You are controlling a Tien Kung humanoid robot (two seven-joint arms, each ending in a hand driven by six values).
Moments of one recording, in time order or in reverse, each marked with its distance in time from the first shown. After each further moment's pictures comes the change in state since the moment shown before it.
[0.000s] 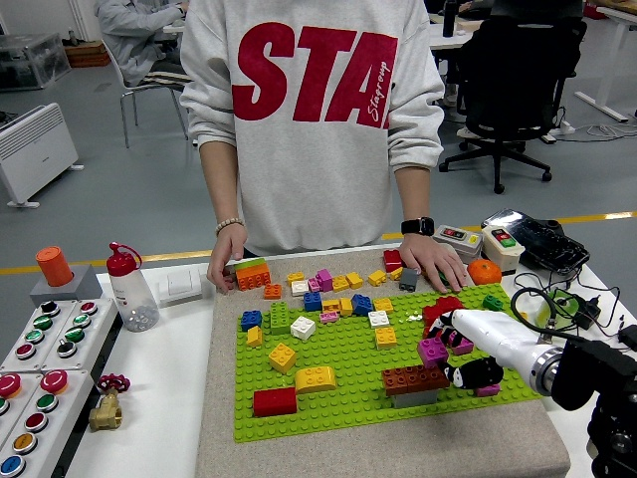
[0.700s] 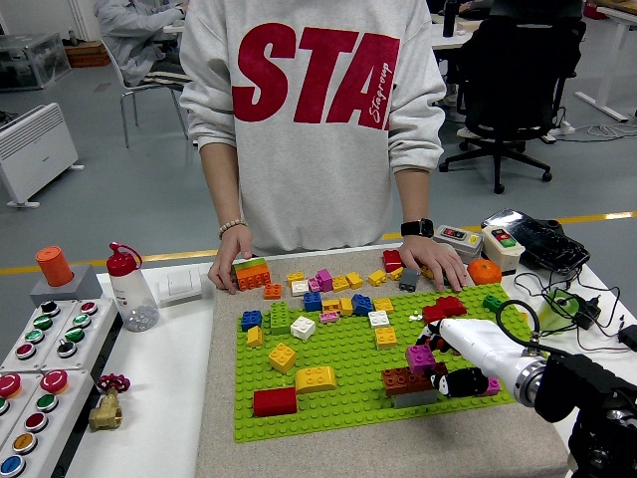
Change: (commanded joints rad) left arm -0.002 0.000 0.003 0.000 -0.003 0.001 -0.001; right arm 0.000 0.047 -0.035 -0.072 -0.060 -0.052 0.007
